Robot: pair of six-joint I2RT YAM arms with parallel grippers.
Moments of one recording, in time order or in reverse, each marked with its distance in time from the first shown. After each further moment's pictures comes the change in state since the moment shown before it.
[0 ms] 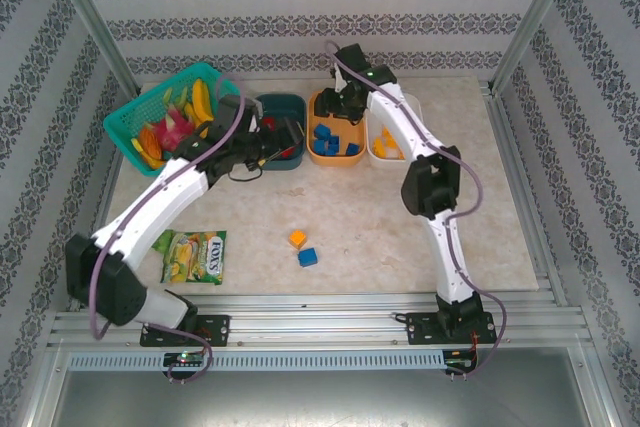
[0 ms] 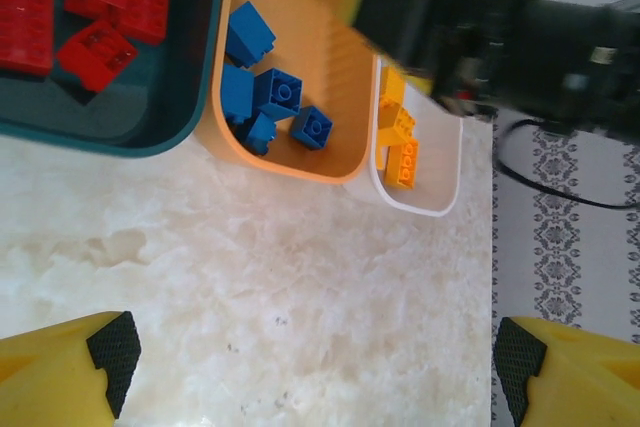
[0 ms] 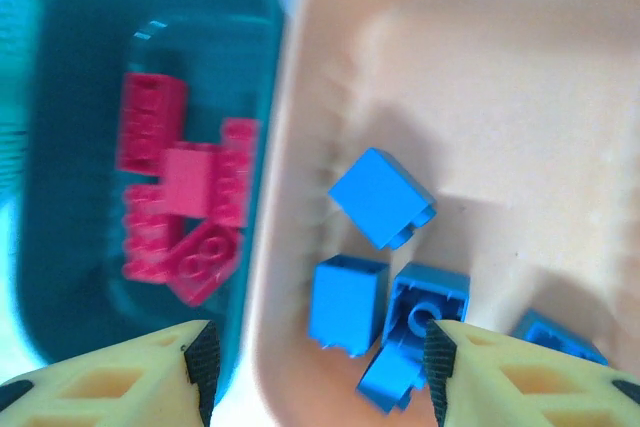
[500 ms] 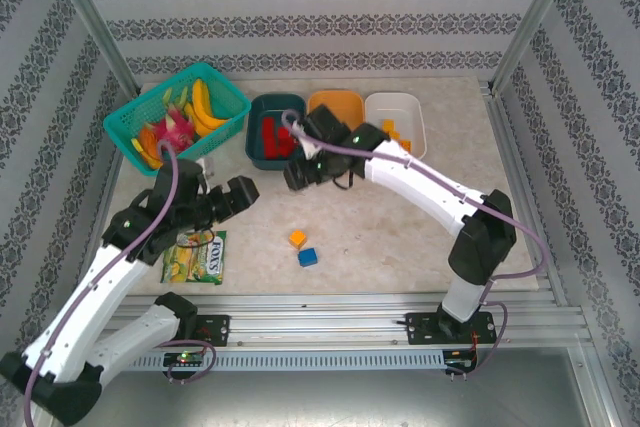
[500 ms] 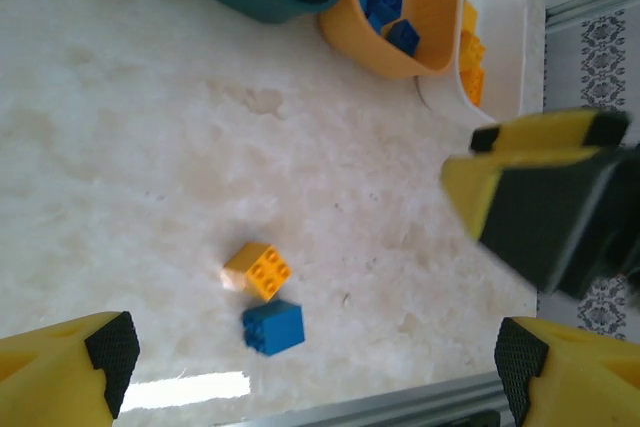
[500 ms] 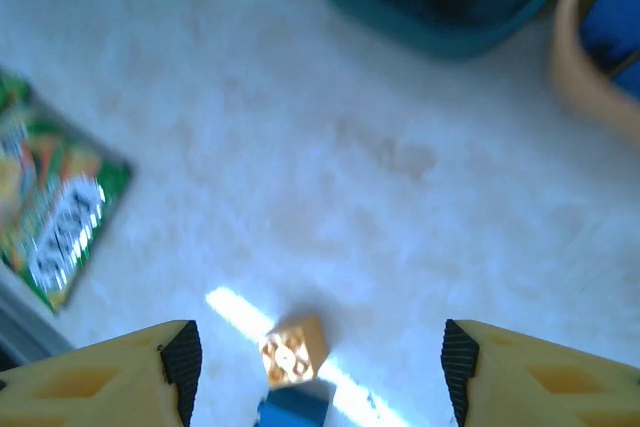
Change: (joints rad) left arm 0.003 -0.584 -0.325 -0.318 -0.047 -0.008; right arm 0.397 -0.603 -0.802 0.142 0.104 -0.067
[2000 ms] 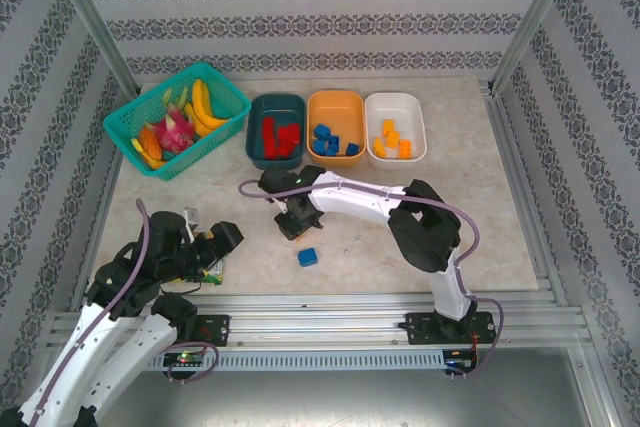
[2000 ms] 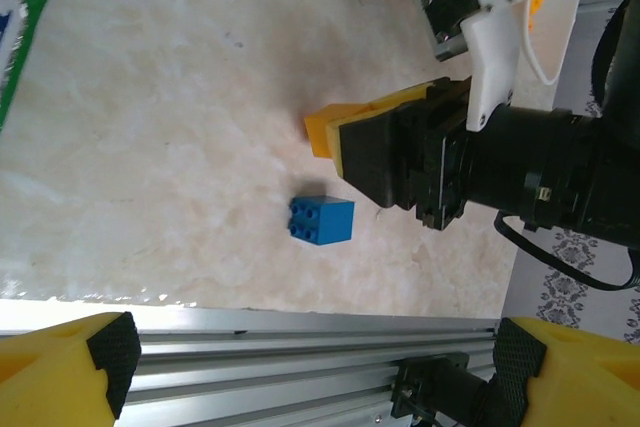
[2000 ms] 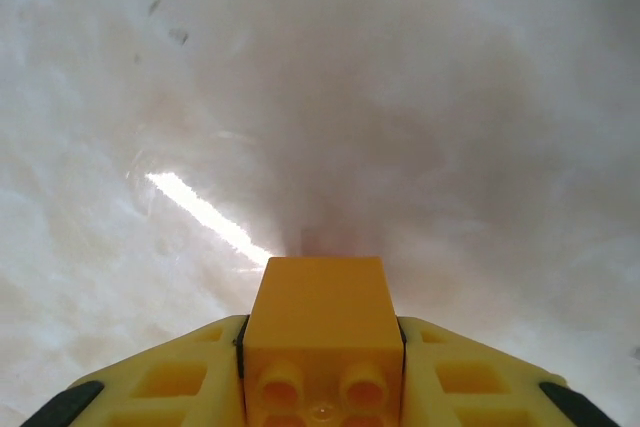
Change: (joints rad) left arm 0.001 -0.330 -0.274 -0.096 0.100 -0.203; right arm 0.141 0.294 -0.023 -0.013 0.093 -0.064
